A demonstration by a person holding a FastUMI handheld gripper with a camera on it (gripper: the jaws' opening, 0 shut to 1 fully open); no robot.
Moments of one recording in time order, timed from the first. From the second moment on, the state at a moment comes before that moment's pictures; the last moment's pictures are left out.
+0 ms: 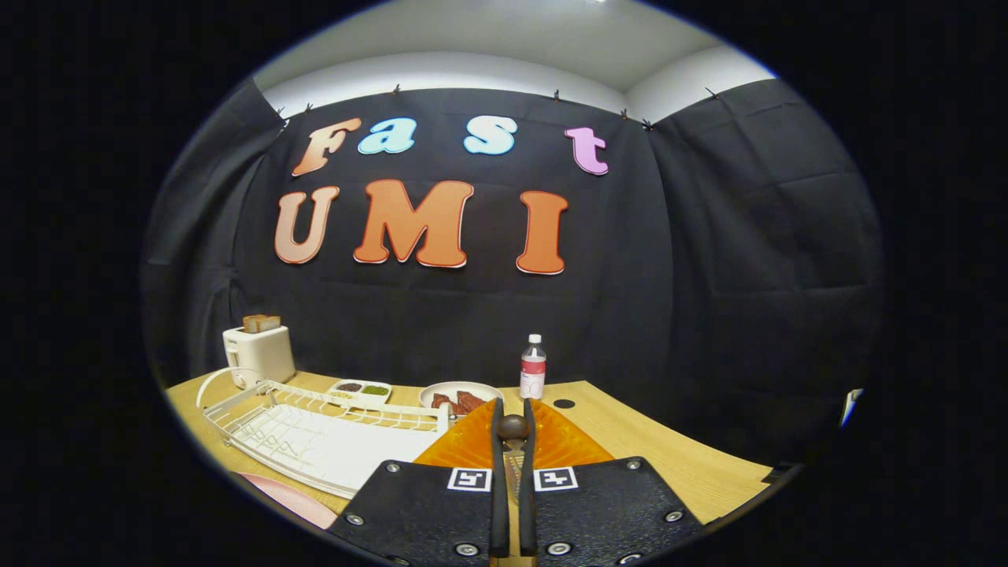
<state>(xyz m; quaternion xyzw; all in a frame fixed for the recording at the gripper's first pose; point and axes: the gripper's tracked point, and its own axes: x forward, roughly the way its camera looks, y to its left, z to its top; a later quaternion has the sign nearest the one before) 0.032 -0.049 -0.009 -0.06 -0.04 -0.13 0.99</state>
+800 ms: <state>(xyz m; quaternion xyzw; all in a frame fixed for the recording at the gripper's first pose) -0.025 0.110 -0.062 -0.04 0.00 0.01 1.00</state>
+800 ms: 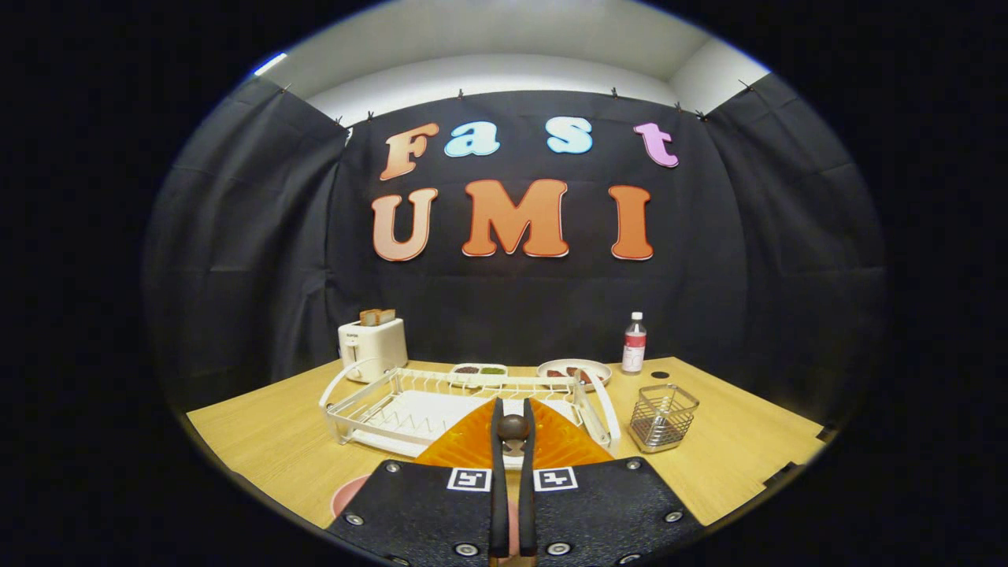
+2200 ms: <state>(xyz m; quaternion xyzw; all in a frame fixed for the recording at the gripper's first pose) -0.045 0.150 -0.143 -0.03 0.08 0.05 1.00</state>
